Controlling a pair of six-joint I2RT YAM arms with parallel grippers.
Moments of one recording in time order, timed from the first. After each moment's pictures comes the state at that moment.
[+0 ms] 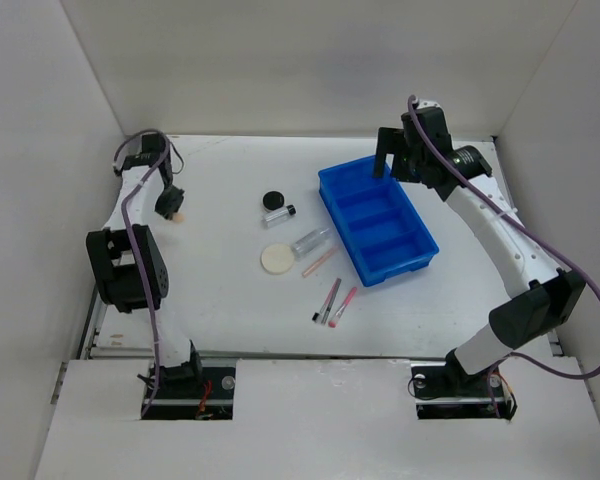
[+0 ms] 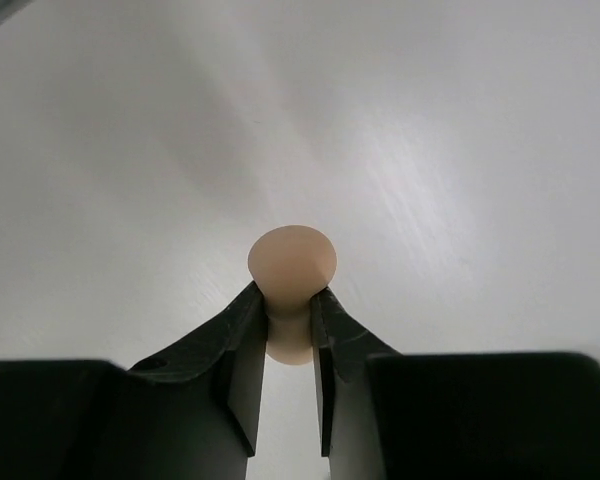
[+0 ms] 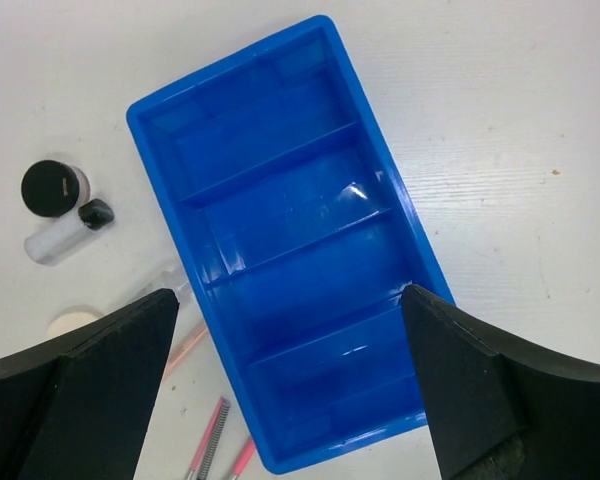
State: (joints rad) left arm 0.14 1.83 1.51 -0.94 -0.34 -0.89; right arm 0.41 1.57 1.72 -0.83 0.30 0.37
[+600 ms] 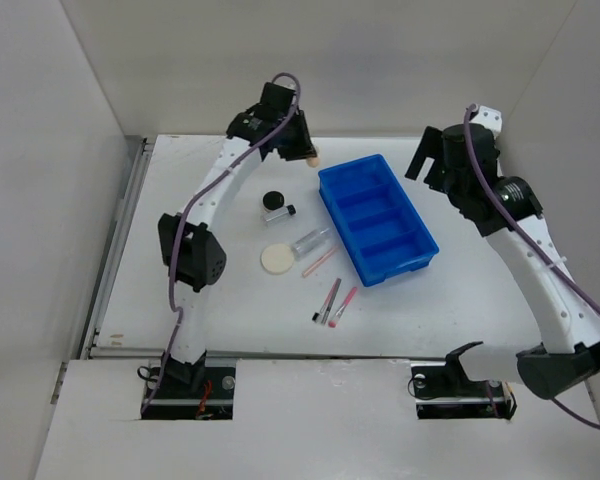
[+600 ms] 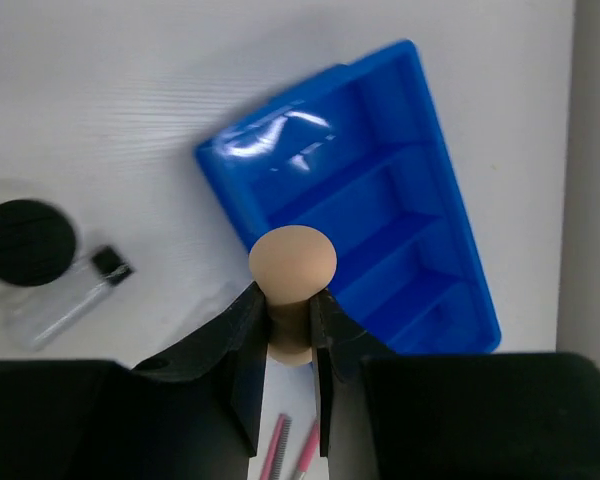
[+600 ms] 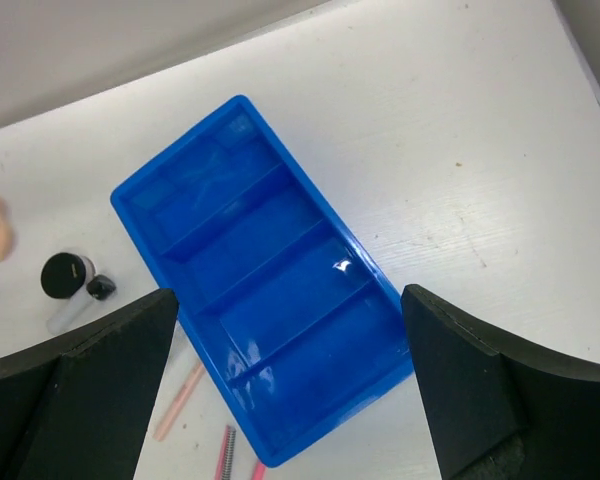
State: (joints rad) left arm -0.42 2.09 2.24 -0.88 0.12 -0.58; right arm 0.40 1.31 1.60 -0.83 0.50 0.49
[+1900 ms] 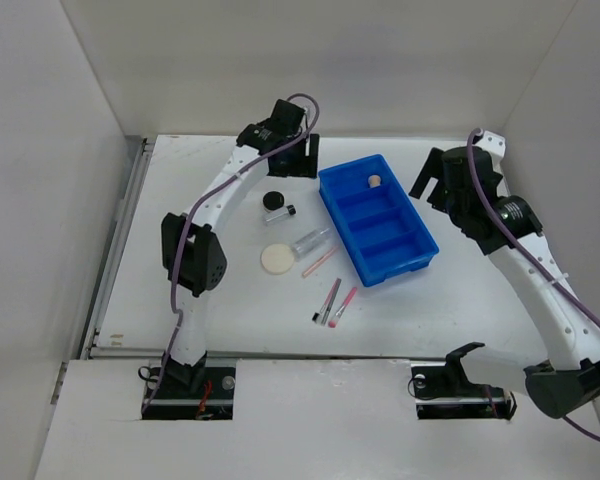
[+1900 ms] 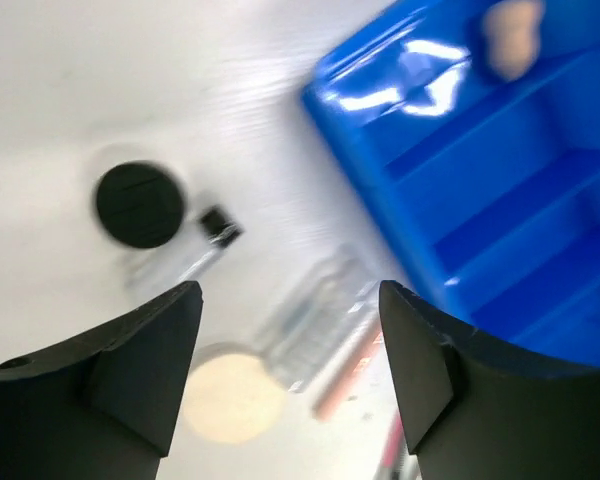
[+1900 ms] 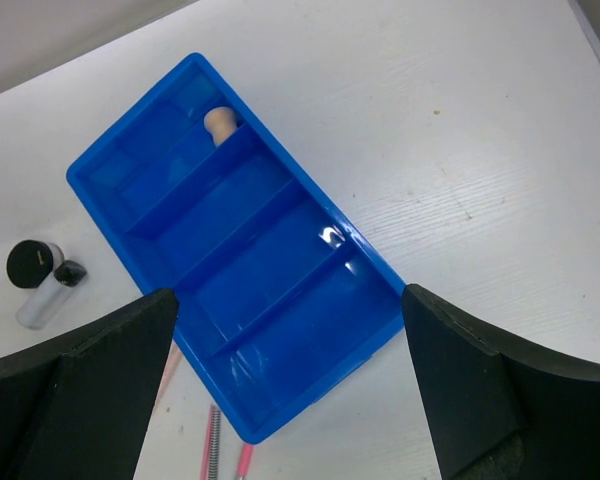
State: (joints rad) left arm -0.51 2.12 2.18 -0.91 0.01 -0.34; right arm 0.39 1.17 1.41 -0.84 0.53 0.58
